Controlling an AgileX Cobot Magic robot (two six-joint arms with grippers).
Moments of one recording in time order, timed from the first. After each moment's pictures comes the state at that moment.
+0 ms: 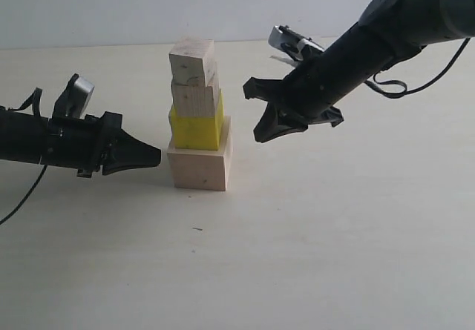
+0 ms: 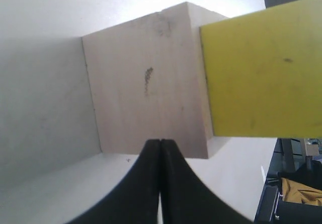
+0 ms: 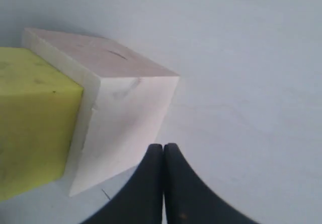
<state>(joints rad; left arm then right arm) -0.06 2.06 -0.87 -1.55 1.04 1.38 0.32 2.05 -1.29 0.89 0.83 -0.50</state>
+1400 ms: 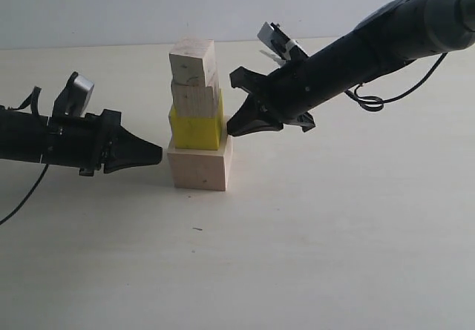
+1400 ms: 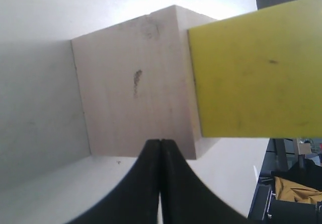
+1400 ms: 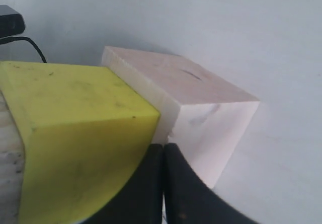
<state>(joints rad) -0.06 2.06 -0.87 -1.56 1.06 1.39 0.32 2.10 -1.29 1.19 0.89 -0.72</state>
